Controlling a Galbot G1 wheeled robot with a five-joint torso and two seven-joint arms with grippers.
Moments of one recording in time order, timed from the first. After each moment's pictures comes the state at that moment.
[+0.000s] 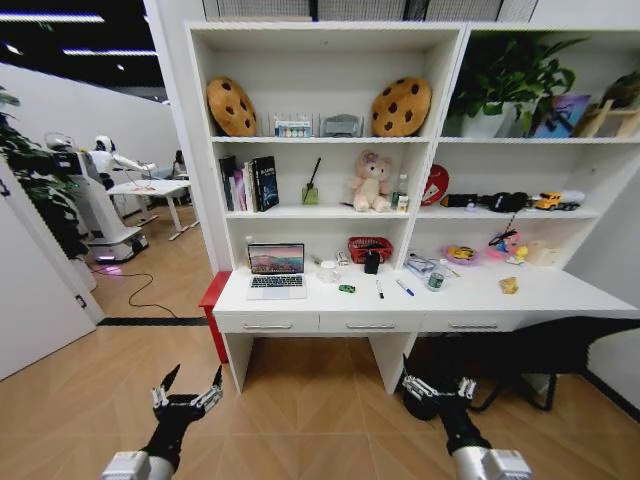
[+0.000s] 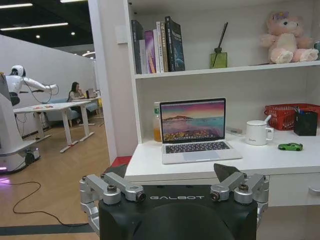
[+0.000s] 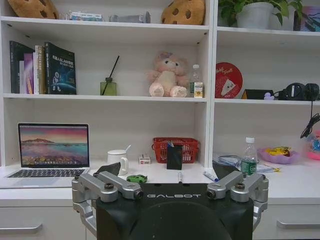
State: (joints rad) left arm 2.00 -1.45 -0.67 -2.50 -0.11 0.19 -0.02; right arm -1.95 1.39 0.63 2.36 0.18 0.07 0.11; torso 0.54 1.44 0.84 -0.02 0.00
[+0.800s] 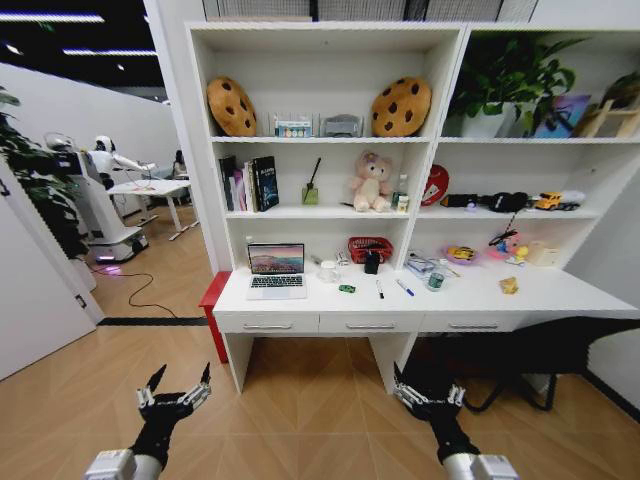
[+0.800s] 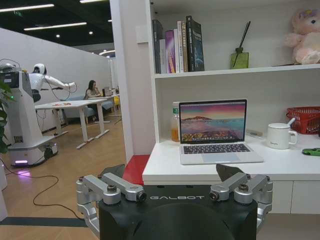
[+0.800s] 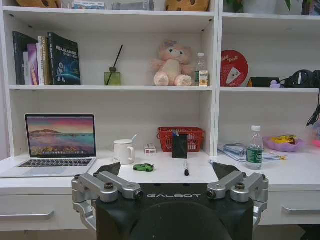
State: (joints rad) left arm 1.99 -1.46 -0.76 -2.50 -0.19 0.21 -0.04; right arm -1.97 1.39 0.59 2.37 0.16 0.03 0.12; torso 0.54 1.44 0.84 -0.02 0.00
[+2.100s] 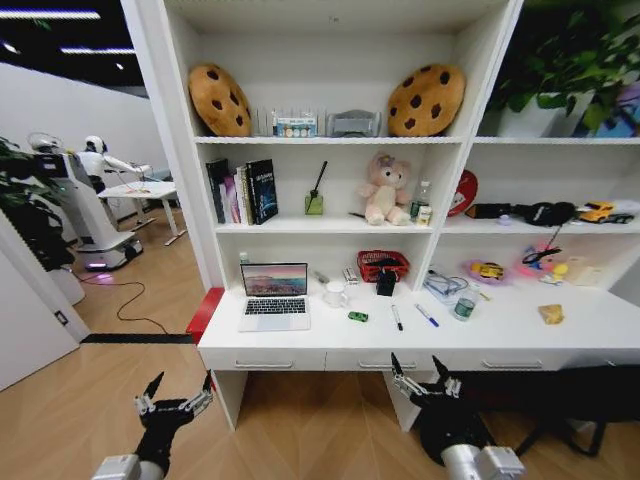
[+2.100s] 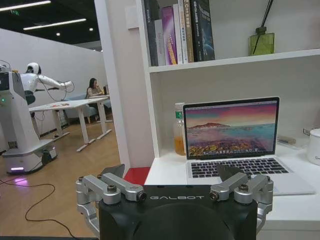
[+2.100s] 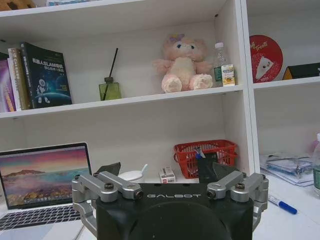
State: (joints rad) left arm 2.01 -1.48 -0.74 -2.50 -0.13 0.20 -0.05; right arm -1.92 1.38 0.59 2.38 0.29 0.04 0.10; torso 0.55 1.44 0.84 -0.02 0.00
